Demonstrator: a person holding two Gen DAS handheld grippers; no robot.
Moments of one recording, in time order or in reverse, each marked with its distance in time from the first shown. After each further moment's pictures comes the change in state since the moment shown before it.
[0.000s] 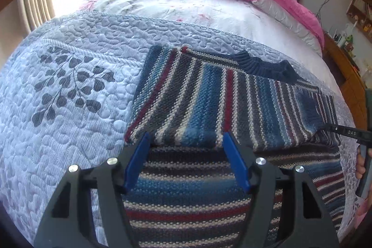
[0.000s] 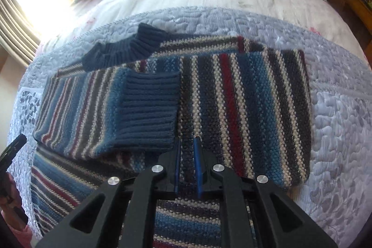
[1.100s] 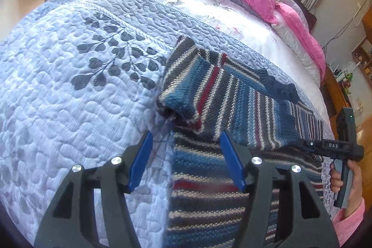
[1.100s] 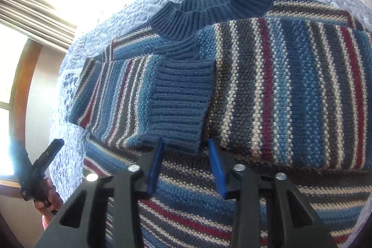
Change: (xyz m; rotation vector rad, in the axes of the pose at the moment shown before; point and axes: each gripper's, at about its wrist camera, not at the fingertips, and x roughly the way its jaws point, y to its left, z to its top) left arm -0.040 0.099 -0.026 -0.227 0.006 -0.068; right arm 0.046 0.098 0.003 0.026 0.248 0.347
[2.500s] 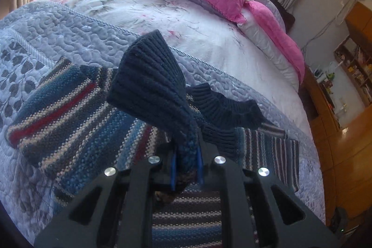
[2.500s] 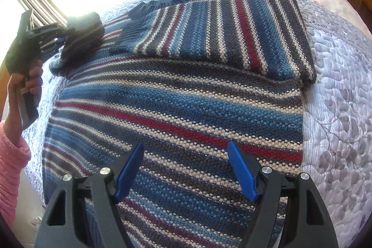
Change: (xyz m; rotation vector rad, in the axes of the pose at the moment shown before) left arm 0.083 -0.159 0.038 0.063 -0.019 -0.151; right arm -0.093 -0.086 -0.154 -0.101 -0.172 -0.186
